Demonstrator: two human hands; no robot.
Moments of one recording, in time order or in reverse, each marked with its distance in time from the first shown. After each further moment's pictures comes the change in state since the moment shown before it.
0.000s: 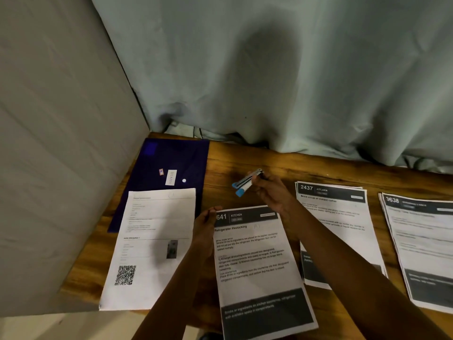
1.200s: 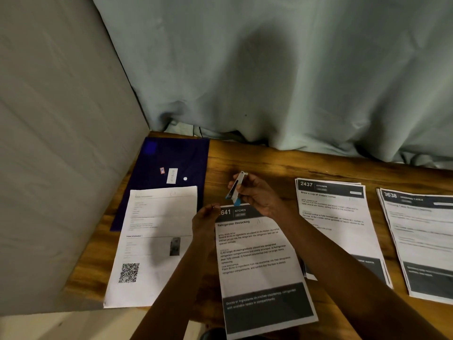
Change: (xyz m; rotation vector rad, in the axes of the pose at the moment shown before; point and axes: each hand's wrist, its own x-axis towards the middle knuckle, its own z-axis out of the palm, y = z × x) left_hand 0.004 0.003 0.000 -0.007 0.095 -0.040; right_hand -0.017 0.013 0.042 -0.052 -0.040 0.099
